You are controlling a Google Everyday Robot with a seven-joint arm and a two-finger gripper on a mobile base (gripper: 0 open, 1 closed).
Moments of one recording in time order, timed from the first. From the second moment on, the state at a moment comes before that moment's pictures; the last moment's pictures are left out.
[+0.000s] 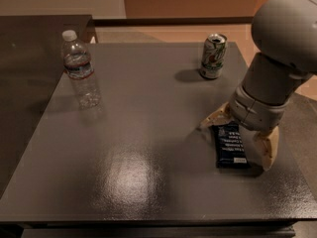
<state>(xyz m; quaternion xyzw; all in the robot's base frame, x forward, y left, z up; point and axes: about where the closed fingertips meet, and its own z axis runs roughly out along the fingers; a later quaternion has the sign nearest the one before) 0.413 -0.176 0.830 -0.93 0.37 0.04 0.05</state>
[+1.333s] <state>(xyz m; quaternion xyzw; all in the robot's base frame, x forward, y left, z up) 0.411 -0.150 0.842 -0.93 0.37 0.02 0.04</state>
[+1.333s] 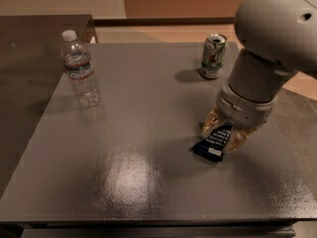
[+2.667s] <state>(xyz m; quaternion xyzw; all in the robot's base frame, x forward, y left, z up) 0.390 -0.018 0.850 -0.94 0.33 0.01 0.11</state>
